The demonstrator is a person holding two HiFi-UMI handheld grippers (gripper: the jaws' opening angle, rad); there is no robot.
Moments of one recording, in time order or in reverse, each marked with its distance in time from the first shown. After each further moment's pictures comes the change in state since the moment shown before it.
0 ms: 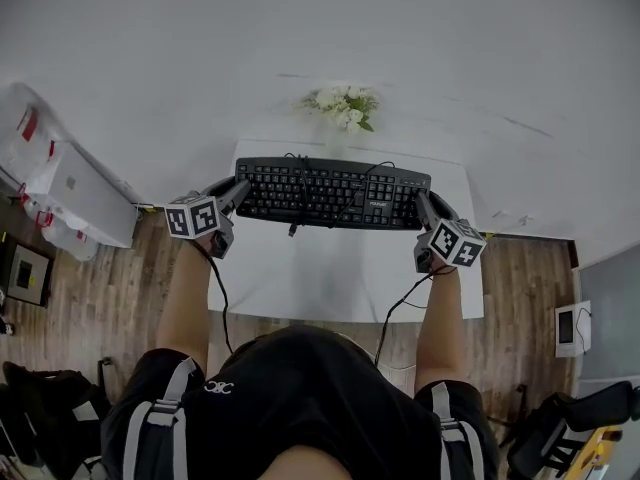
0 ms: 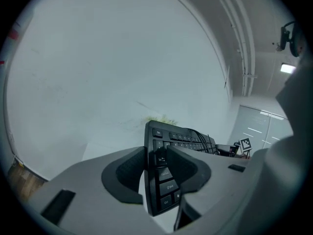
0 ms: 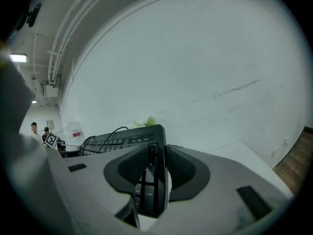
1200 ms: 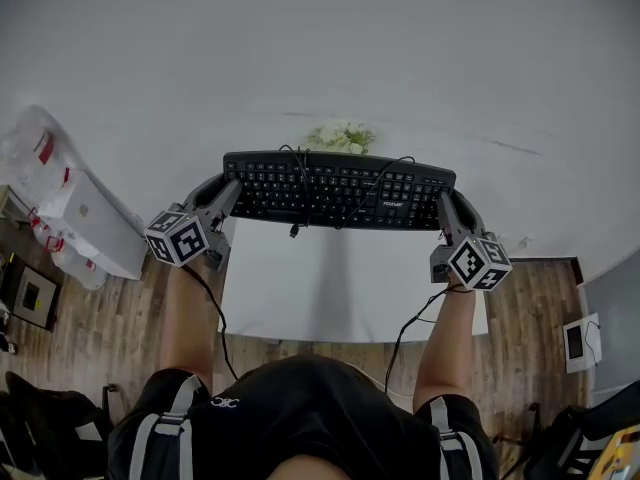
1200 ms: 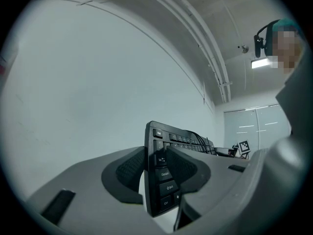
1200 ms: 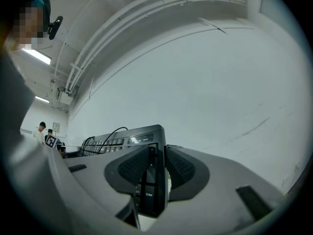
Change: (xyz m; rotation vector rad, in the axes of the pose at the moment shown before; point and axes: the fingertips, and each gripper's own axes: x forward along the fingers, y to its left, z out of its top) left arm -0.091 -0.089 0.126 0.201 -0.320 -0.103; right arm -0.085 0.075 0.128 -0.110 -0.333 0.082
